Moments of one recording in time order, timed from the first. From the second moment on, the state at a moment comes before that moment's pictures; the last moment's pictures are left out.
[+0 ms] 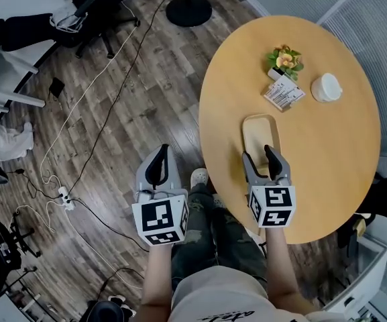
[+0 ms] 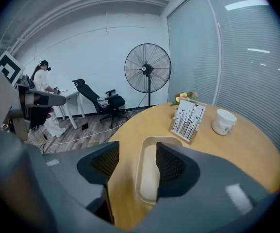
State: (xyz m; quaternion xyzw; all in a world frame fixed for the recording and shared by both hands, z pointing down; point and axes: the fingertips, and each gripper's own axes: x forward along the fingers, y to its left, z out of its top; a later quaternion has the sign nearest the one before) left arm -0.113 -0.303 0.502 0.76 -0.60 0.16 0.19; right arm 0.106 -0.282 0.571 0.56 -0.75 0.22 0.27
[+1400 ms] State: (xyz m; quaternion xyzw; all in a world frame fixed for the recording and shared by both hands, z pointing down) left arm -0.090 -0.275 0.584 0.76 -0.55 0.22 0.27; right arm 0.112 -0.244 0.656 0.53 -0.70 0.27 0.40
